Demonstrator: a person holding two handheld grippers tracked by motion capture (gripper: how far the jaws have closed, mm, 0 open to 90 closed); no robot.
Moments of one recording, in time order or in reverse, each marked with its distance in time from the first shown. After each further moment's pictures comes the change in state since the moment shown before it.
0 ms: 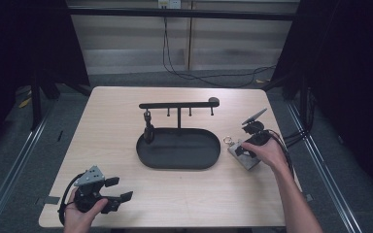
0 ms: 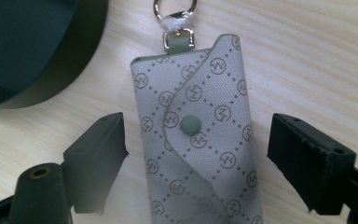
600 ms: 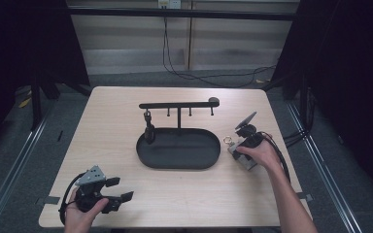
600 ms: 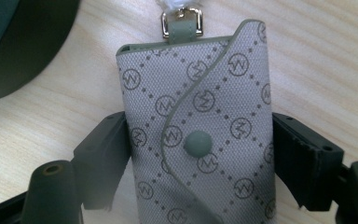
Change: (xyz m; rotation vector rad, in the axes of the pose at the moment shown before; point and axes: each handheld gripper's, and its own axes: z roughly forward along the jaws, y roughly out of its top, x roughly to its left) left arm 0.001 0.000 0.002 0.009 -0.006 -0.001; right arm 0.007 0.007 0.026 0.093 -0.052 -0.043
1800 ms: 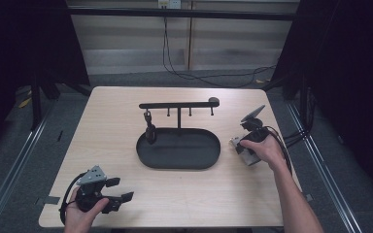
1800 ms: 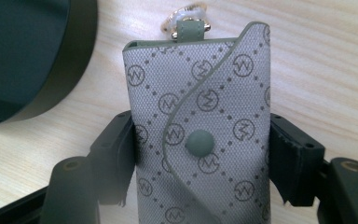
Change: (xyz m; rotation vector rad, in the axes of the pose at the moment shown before) left arm 0.001 0.000 0.002 0.016 0.000 0.003; right arm -0.006 0.001 -0.031 -0.029 0.029 0.123
